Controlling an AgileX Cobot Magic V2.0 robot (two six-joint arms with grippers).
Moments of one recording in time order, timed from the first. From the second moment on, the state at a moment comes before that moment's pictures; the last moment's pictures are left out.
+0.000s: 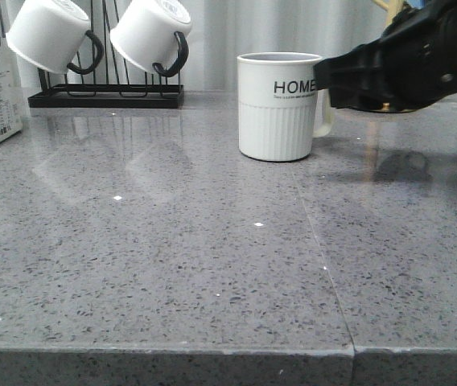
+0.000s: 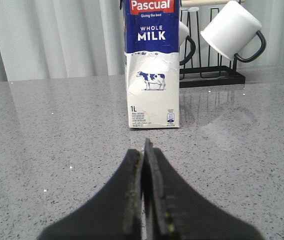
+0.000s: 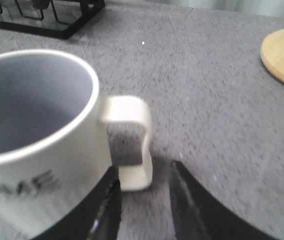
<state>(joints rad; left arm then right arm) -0.06 0.00 -0.01 0.02 0.08 0.03 0.35 1.49 -0.73 -0.02 -0.36 0.05</state>
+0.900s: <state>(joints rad) -0.06 0.00 -0.01 0.02 0.08 0.03 0.35 0.36 -0.36 -0.01 0.40 0.05</state>
